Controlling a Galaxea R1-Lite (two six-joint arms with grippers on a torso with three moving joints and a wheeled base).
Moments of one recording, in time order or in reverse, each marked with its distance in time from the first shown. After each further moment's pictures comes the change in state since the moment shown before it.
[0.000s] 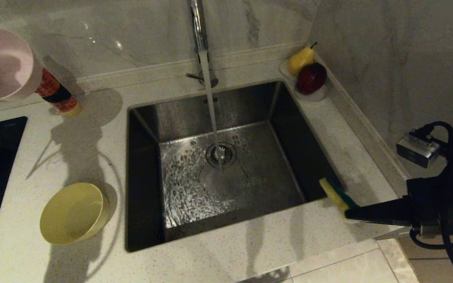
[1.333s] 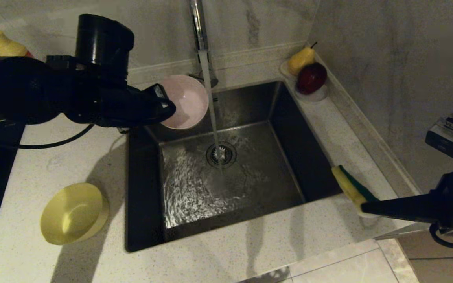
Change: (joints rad) left arm -0.781 0.346 -0.017 -0.190 0.404 -0.077; right arm -0.001 -0.103 -0.001 -0.003 -0.001 -0.005
